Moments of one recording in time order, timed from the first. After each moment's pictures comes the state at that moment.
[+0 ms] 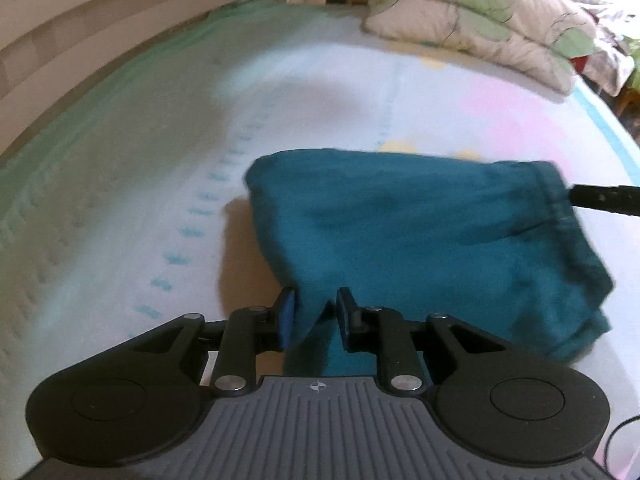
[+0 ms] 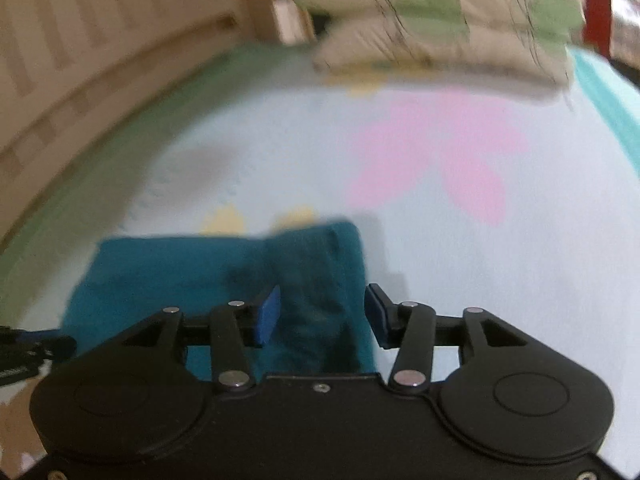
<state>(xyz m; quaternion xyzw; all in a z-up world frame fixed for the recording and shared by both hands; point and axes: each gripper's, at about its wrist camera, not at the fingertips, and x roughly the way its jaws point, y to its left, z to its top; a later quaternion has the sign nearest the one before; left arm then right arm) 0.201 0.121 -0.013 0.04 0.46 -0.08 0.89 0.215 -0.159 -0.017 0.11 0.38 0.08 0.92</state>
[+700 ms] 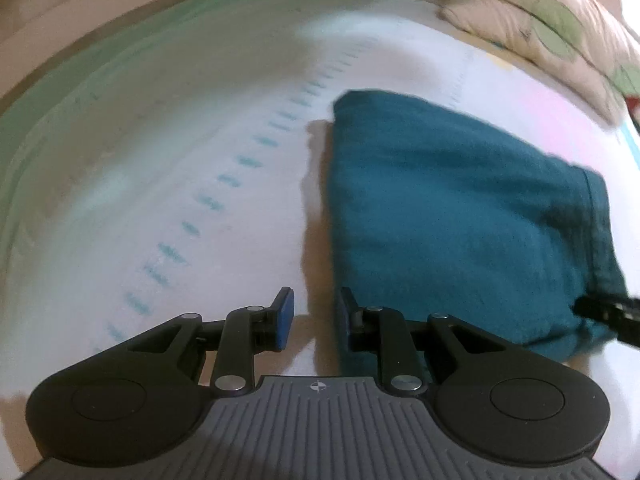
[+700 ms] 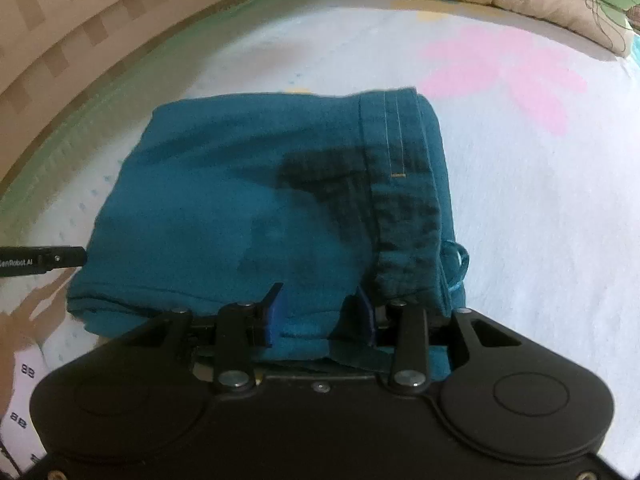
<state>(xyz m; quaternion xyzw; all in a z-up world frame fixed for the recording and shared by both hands) 0.176 0.181 -0.032 -0.05 0.50 0.01 0.86 0.168 -0.138 -0.053 0.07 0.46 0.14 0.88</state>
